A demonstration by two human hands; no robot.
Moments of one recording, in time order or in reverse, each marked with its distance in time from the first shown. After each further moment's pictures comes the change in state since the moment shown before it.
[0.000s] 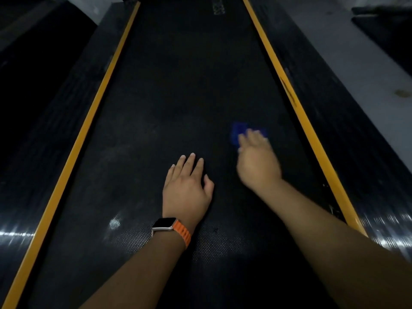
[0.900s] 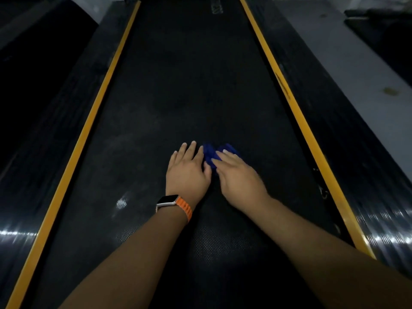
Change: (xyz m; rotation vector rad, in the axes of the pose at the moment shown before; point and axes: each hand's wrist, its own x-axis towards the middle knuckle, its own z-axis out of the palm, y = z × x) left_hand 0.001 0.001 -0.010 -0.082 -0.130 -0.015; right_hand -0.072 -0.029 0.007 0.185 -0.029 -0.260
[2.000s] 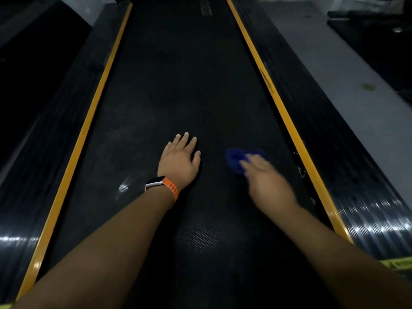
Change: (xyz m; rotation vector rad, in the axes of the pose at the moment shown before) left_hand -0.006 -0.014 -0.013 -0.006 -0.128 0.083; right_hand -0.089 0.032 -0.030 -0.133 0.004 0.222
